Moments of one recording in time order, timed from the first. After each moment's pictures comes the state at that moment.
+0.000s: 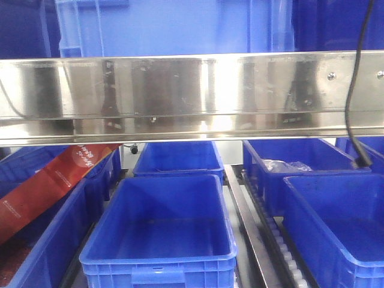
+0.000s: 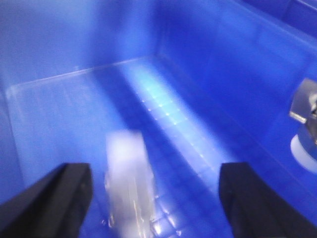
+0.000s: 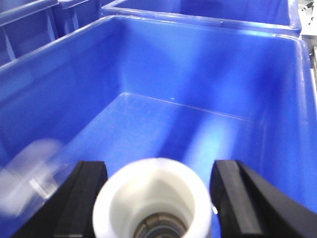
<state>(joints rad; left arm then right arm) -0.36 1.83 -1.91 -0.39 0.73 0.26 0.43 1.80 -1.82 0.17 0.49 -0.07</state>
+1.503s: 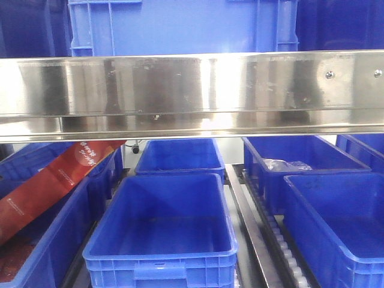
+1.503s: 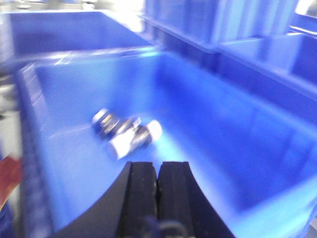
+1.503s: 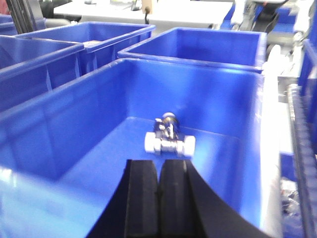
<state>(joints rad) -0.36 1.44 -1.51 -0.37 0.48 0.25 0.43 1.31 -1.25 0.16 0.19 -0.07</state>
